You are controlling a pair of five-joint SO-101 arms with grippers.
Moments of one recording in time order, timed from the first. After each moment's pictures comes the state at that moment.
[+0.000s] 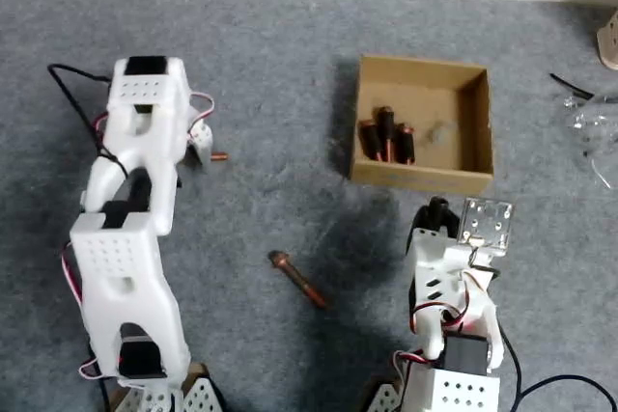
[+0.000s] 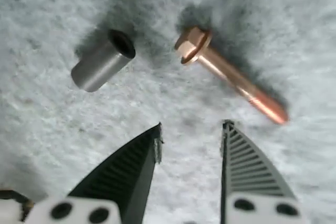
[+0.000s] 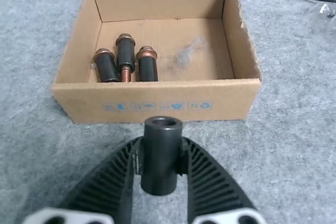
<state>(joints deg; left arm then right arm) -8.4 33.6 -23.6 93.5 51.2 1.9 -104.2 95.7 43.8 1.1</state>
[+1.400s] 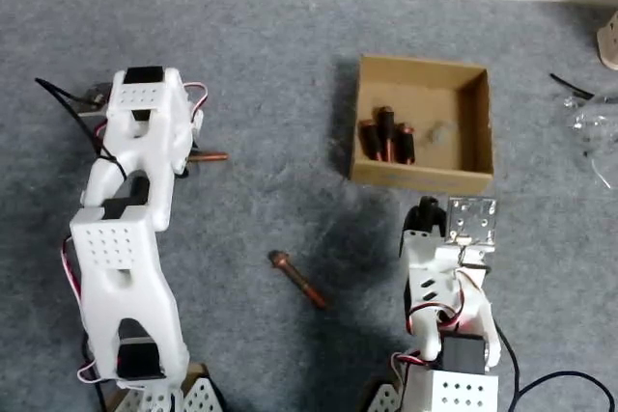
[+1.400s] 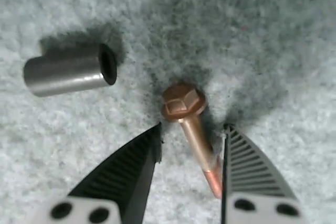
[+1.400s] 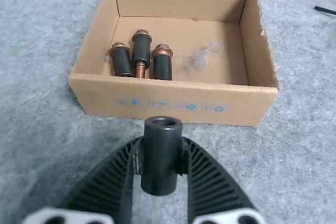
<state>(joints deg) -12.7 41.6 -23.1 80.7 77.9 -0.9 -104.2 95.7 43.8 4.7</state>
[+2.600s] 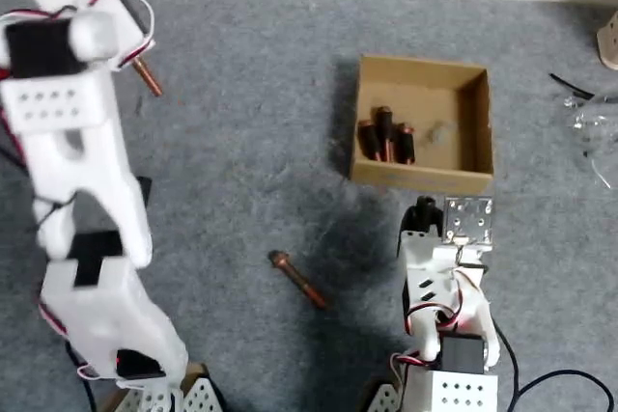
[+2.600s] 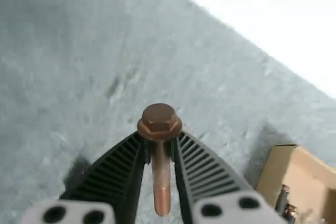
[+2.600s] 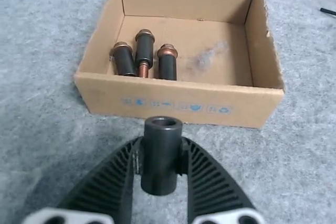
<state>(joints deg) -11.6 11.4 -61.3 100.2 30.0 -1.8 -104.2 95.7 43.8 4.9</state>
